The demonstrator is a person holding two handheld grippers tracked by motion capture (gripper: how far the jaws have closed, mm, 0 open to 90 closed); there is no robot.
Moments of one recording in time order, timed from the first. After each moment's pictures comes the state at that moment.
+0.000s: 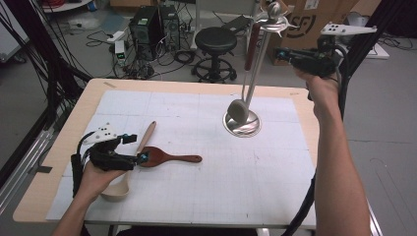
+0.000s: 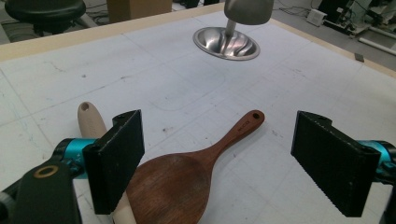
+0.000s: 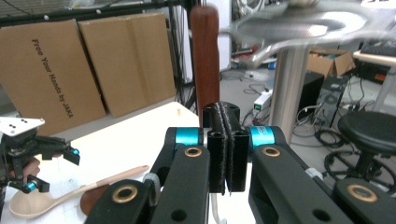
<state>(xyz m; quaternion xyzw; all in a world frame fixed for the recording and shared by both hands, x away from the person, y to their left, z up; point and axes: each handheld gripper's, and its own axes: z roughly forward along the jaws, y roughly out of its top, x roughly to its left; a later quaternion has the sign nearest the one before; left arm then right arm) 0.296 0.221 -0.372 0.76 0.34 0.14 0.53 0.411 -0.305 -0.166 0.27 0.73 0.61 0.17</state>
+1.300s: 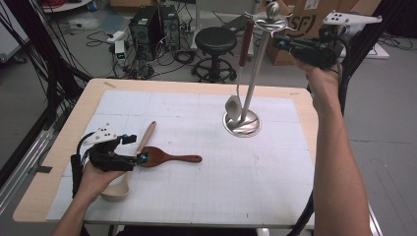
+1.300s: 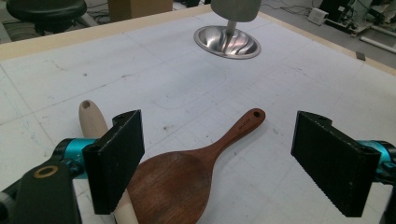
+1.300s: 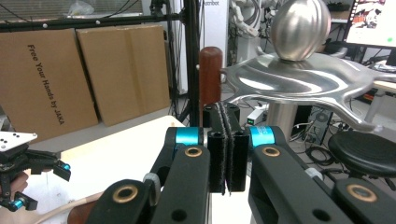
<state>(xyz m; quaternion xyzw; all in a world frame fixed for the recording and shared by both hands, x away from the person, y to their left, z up) 0.295 0.222 -0.372 0.76 0.34 0.14 0.53 0.414 -0.297 -0.148 0.26 0.72 0.61 0.20</state>
